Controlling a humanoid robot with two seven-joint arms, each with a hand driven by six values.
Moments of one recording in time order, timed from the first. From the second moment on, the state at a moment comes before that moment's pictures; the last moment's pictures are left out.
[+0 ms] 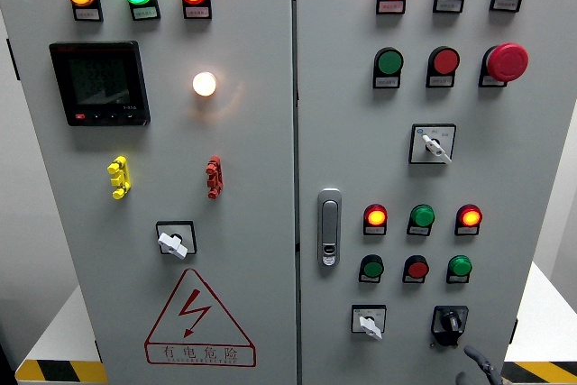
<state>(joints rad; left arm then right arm) -0.01 -0.09 0.04 -0.12 -0.07 -0.02 -0.15 0.15 0.14 1.49 1.52 -1.37 0.02 -0.17</state>
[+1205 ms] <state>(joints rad) -0.01 -0.09 0.04 -0.12 -0.07 -0.02 -0.15 0.18 0.14 1.46 1.51 -1.35 0.02 -0.19</state>
